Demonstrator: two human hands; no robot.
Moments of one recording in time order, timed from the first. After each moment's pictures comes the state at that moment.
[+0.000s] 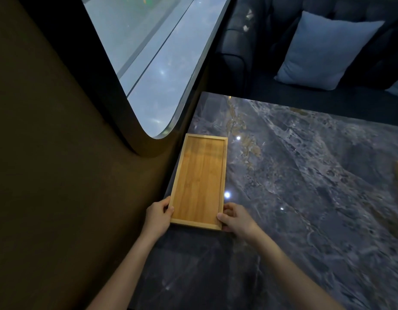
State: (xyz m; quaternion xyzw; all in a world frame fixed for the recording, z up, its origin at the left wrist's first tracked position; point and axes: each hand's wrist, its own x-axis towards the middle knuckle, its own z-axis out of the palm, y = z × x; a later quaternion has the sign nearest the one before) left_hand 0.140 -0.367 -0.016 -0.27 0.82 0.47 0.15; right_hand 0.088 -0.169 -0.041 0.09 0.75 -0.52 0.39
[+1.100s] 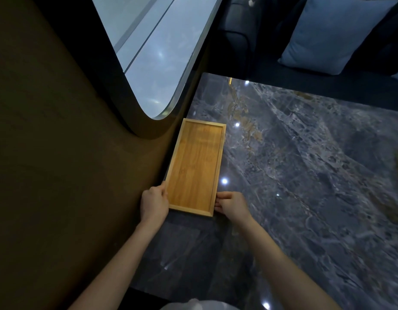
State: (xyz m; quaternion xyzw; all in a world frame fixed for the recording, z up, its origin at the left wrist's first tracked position) left_hand 0.144 -0.369 -0.040 -0.28 0.90 0.33 0.07; right_hand 0.096 -0.188 -0.047 0.20 0.72 -0.56 0.35
